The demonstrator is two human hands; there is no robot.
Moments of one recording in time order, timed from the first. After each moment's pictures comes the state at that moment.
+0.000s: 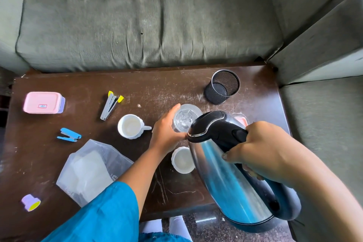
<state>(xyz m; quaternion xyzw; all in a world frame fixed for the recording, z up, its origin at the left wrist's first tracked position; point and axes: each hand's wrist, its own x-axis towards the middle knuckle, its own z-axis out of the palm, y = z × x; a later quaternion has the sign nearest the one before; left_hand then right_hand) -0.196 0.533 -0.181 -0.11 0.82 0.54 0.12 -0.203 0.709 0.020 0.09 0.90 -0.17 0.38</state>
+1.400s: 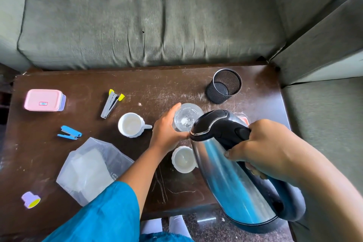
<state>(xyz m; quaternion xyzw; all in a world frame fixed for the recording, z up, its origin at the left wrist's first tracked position) -0.195 0.534 -0.176 -0.13 0.82 0.55 0.14 -0.207 0.708 0.023 0.08 0.91 -0.17 0.37</state>
